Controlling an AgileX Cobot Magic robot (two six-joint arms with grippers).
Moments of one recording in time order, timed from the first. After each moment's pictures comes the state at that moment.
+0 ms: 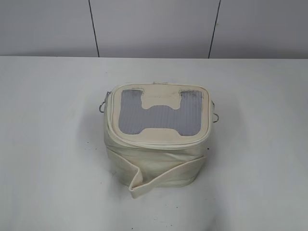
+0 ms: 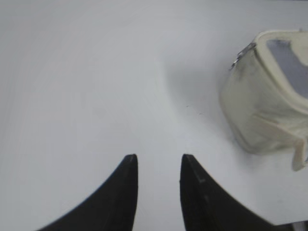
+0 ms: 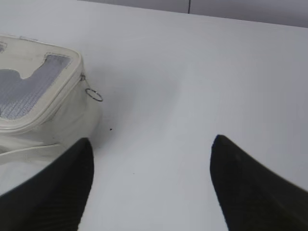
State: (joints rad) left arm -0.01 0.27 -0.56 -0.26 0.97 0.14; right arm 0.17 0.43 -0.56 0.13 0.68 -0.12
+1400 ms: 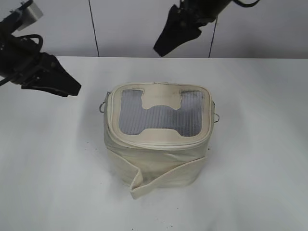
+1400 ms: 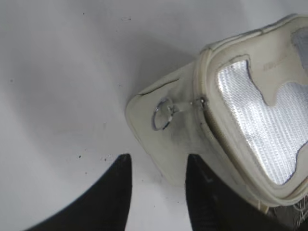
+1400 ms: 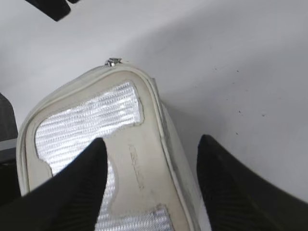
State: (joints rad) left arm -0.15 1.60 -1.06 -0.83 0.91 0.79; right arm 0.41 1.98 -1.85 0.59 1.20 -0.90
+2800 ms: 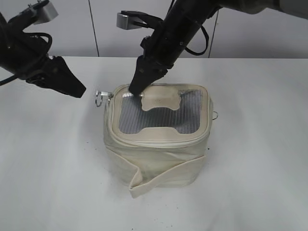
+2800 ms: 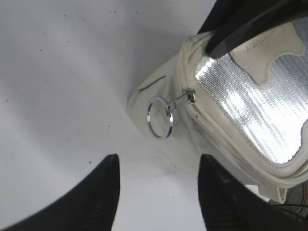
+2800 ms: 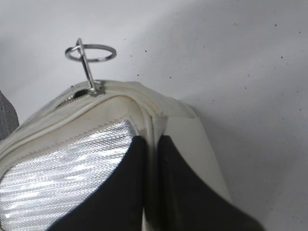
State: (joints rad) left arm -0.18 1.67 -1.17 -0.73 0.97 0.87; right arm 0.50 2.30 -2.02 0.61 1.23 -0.81
